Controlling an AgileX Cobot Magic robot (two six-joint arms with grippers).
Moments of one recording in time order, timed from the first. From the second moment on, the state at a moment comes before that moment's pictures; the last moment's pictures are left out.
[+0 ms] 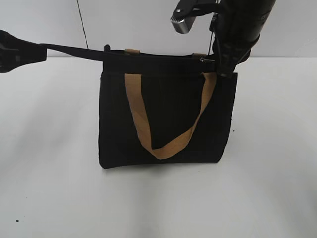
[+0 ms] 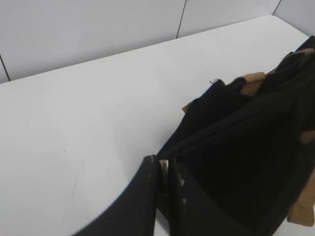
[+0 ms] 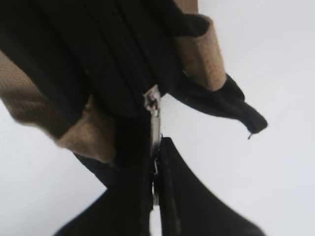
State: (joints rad) left arm -0.06 1.29 -0.77 1.75 -0.59 -1.59; right arm 0.49 1.83 -1.60 -0.10 1.17 -0.68
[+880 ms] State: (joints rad) left arm -0.04 1.35 -0.77 1.75 -0.60 -1.62; right arm 0.46 1.72 -1.59 0.03 1.19 -0.59
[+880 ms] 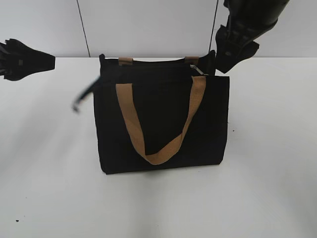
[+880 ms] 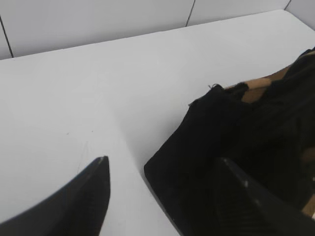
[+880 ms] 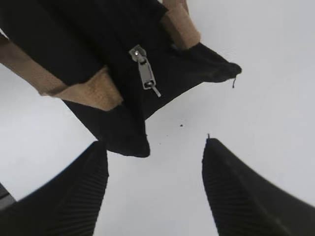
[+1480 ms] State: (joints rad) left arm -0.05 1.33 -0.76 1.75 -0.51 -1.72; right arm 0.46 1.57 -1.59 0.13 1.21 -0.40
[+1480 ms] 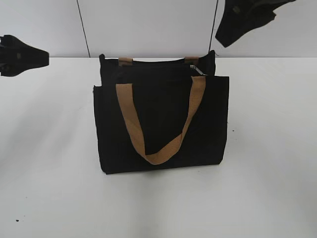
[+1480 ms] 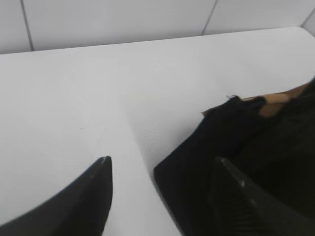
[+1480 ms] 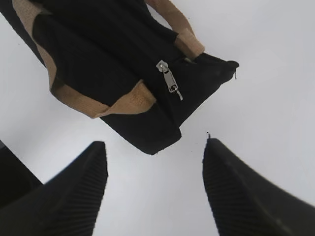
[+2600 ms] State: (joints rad) left arm -0.43 1.37 -0.65 1.26 0.27 -1.20; right arm 0.46 1.29 -1.22 0.11 1.22 -0.31
